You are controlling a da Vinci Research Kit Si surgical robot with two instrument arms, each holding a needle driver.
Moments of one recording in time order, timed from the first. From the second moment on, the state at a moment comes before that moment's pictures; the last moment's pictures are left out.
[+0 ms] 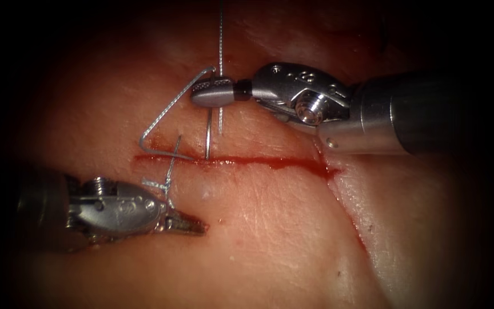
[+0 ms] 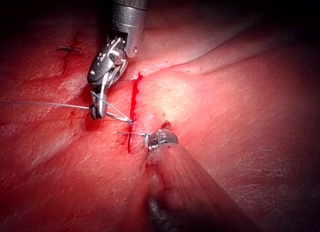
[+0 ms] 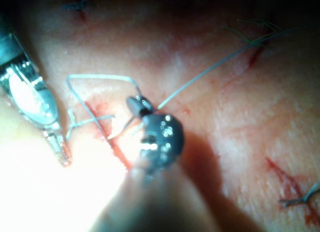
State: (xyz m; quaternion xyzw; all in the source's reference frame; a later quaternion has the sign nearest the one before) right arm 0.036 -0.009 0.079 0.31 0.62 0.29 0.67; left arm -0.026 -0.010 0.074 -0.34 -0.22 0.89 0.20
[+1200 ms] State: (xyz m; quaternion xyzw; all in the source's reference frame) right arm 0.036 -0.017 0.075 0.44 0.57 0.31 0.62; left arm -0.026 -0.010 0.074 -0.34 -0.22 0.89 0.20
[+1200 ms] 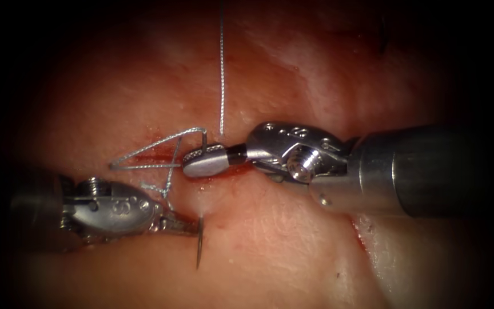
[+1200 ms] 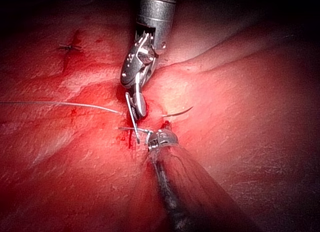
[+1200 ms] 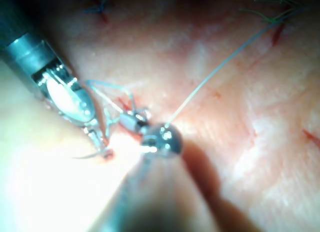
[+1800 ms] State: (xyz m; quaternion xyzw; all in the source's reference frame) right arm 0.028 -0.012 0.079 0.28 0.55 0.32 0.72; left arm -0.026 -0.010 0.073 -0.36 -0.18 0.91 0.13
